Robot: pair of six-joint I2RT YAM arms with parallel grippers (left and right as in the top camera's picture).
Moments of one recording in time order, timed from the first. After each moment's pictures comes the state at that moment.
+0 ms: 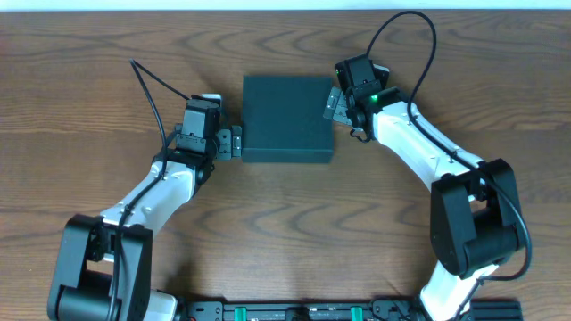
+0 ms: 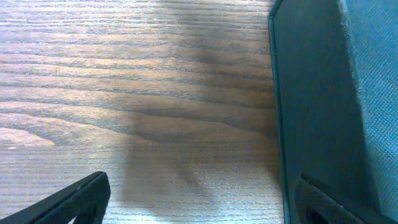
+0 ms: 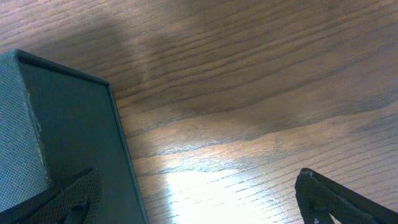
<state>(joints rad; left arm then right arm) -0.25 1.61 0.81 -0.08 -0.09 -0.17 0.36 1.91 1.34 -0.55 0.24 0.65</state>
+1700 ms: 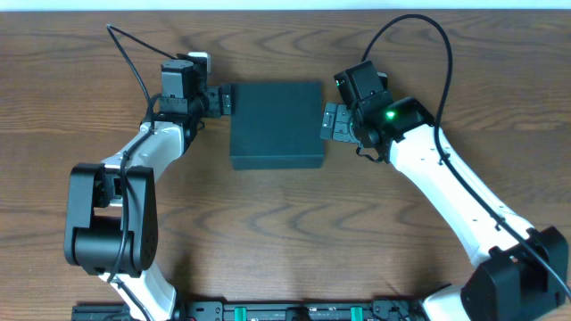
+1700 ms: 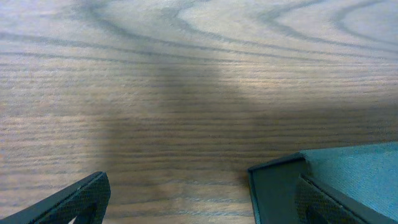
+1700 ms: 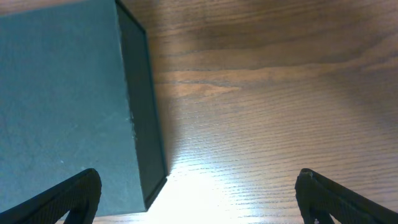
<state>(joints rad) -0.10 1.88 1.08 0.08 0.13 -0.09 0.45 1.63 1.33 -0.84 0.19 0.59</state>
